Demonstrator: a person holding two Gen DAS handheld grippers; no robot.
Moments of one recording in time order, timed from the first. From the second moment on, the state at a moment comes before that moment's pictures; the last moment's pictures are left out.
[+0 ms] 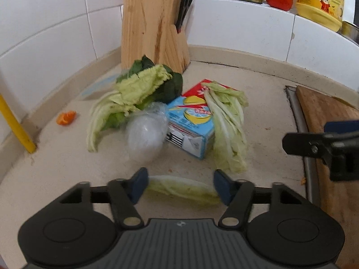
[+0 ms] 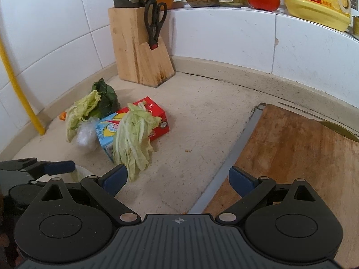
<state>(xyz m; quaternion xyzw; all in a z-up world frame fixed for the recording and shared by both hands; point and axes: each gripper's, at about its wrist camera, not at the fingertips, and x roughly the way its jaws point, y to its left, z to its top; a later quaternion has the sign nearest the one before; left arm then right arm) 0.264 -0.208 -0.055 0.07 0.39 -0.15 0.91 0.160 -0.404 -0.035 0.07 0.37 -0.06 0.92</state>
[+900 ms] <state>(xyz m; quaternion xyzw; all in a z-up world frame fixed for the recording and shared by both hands) 0.241 -0.179 -0.036 0.19 0.35 -0.25 0.88 0.216 -0.396 -0.060 0.15 0.42 0.06 0.89</state>
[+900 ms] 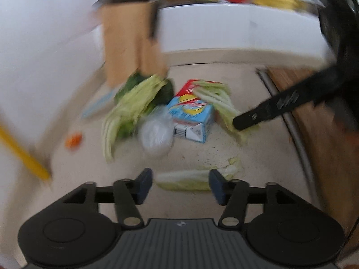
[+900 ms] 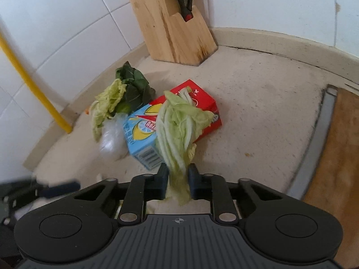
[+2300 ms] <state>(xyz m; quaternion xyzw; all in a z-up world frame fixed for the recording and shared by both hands) 0.319 -0.212 -0.052 0.34 0.48 -0.48 0.66 0.185 -0.414 -0.050 0.16 0.42 0.07 0.89</state>
